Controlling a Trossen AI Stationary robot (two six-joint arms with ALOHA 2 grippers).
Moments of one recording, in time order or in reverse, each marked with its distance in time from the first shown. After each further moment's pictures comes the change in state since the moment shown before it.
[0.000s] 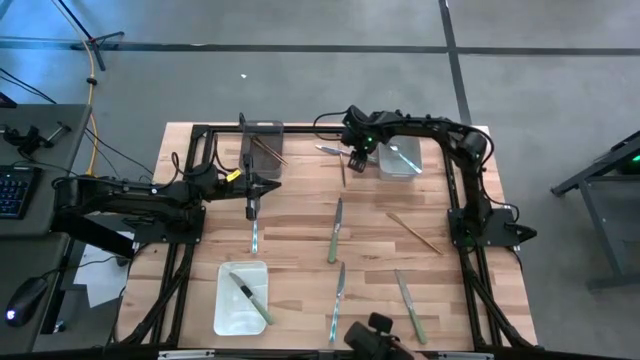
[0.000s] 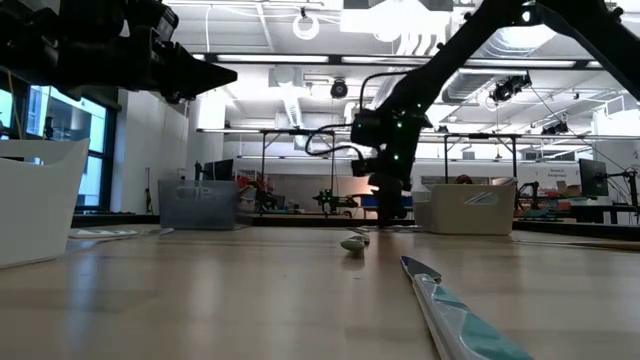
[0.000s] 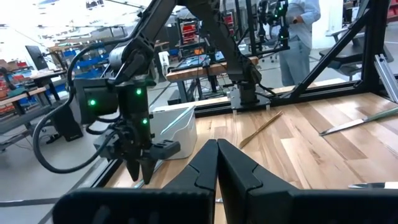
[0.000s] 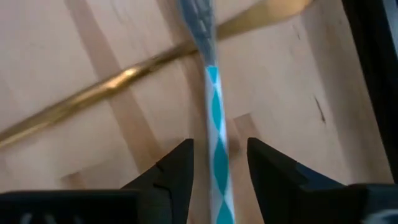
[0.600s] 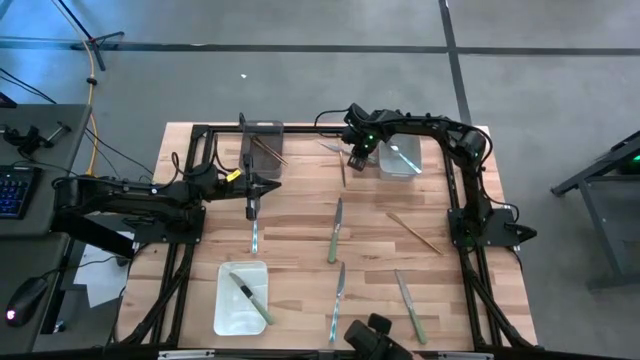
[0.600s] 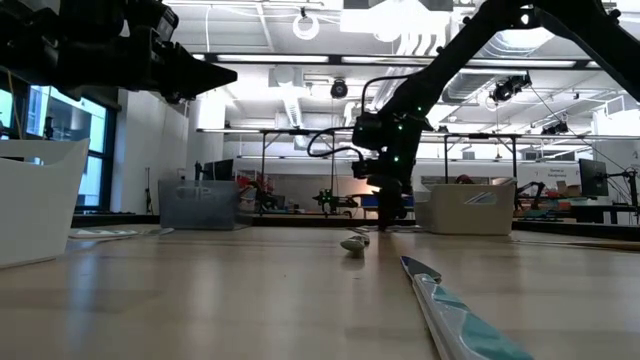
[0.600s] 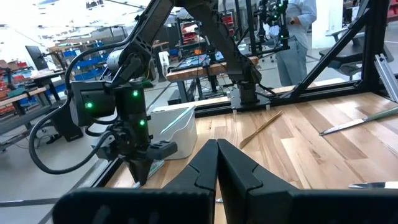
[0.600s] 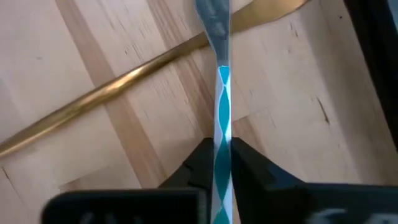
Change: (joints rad) left arm 0.000 0.000 0.000 0.000 0.000 0.001; right arm -0.012 0.026 0.003 0.011 -0.051 0.028
